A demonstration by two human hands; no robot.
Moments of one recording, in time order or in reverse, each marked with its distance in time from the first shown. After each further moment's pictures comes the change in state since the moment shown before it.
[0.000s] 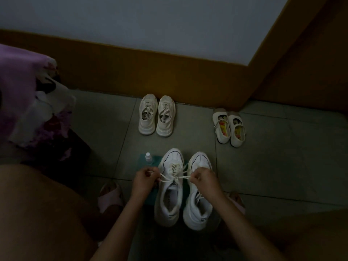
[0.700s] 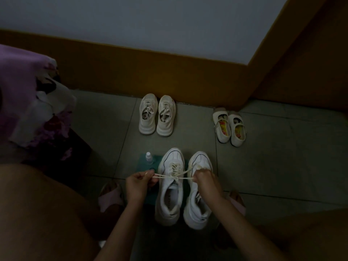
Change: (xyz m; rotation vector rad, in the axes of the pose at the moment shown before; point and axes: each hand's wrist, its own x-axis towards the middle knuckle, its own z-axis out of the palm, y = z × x) left_hand -0.004 -0.017 -0.007 -0.369 0.128 -0.121; right_hand 0.000 0.006 0.005 -0.402 -0.061 -0.092
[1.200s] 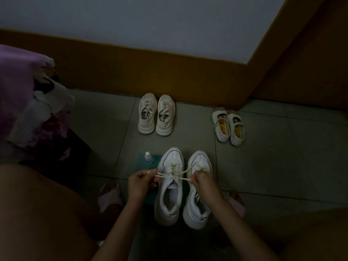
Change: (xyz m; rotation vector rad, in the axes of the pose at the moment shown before) left_hand -0.006 0.009 0.007 0.054 -0.048 -0.018; right_hand -0.005 -0.003 0.001 0.162 -0.031 0.039
